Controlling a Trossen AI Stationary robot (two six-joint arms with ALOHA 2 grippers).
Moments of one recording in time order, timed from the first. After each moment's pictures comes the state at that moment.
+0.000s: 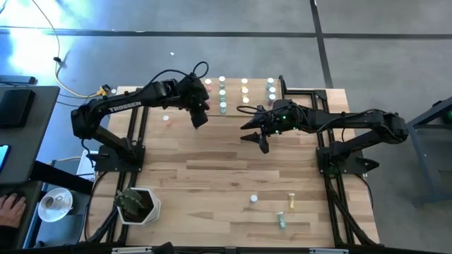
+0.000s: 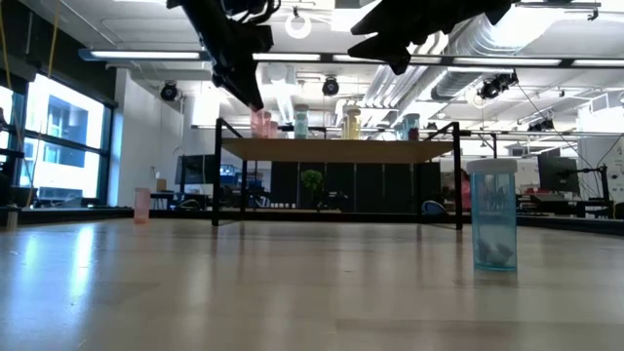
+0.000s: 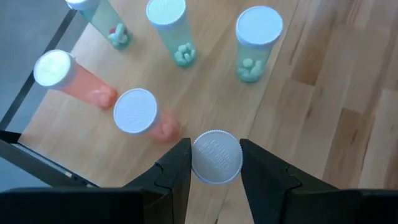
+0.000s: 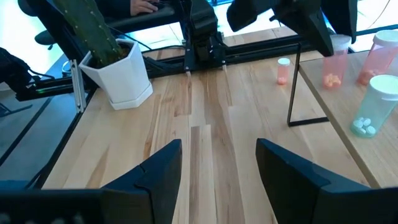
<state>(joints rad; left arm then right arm) 0.54 1.46 1.30 -0.77 -0.11 0.11 -0.16 1.27 0.95 -0.07 -0.23 0.10</state>
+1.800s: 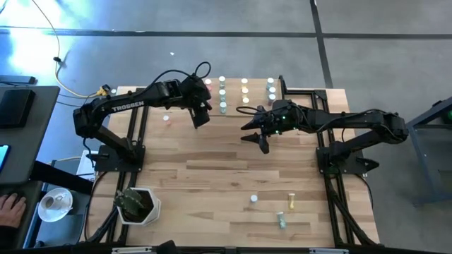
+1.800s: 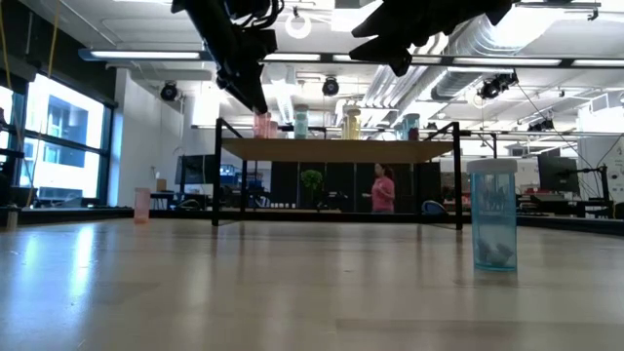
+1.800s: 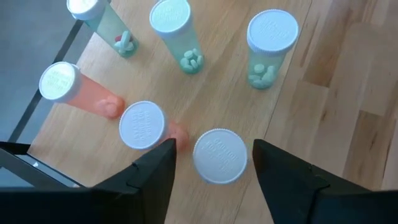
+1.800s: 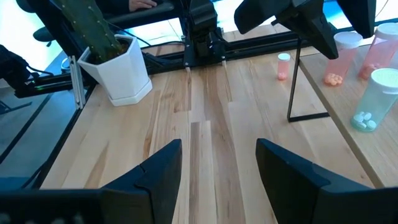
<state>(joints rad) 0.54 1.48 1.30 -0.74 -0.15 0.14 -0.16 1.27 0.95 -0.09 -0.23 0.10</state>
